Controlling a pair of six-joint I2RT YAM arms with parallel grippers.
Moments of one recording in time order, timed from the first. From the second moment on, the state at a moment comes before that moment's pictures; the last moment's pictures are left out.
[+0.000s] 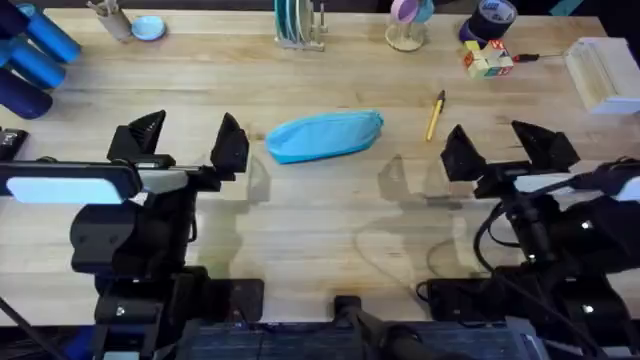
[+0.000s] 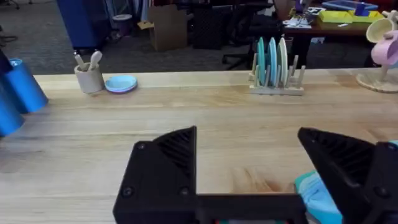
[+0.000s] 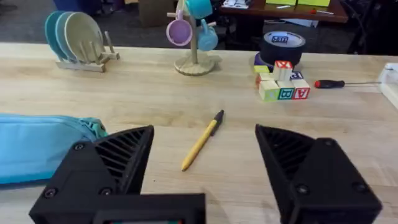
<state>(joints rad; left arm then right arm) 0.00 0.00 0.01 -0.02 0.01 0.00 0.00 0.00 0.01 -0.10 -0.04 -0.01</state>
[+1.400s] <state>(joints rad) 0.00 0.80 0.87 -0.60 0.04 0.03 0.00 0.91 0.89 -0.54 -0.11 -0.03</state>
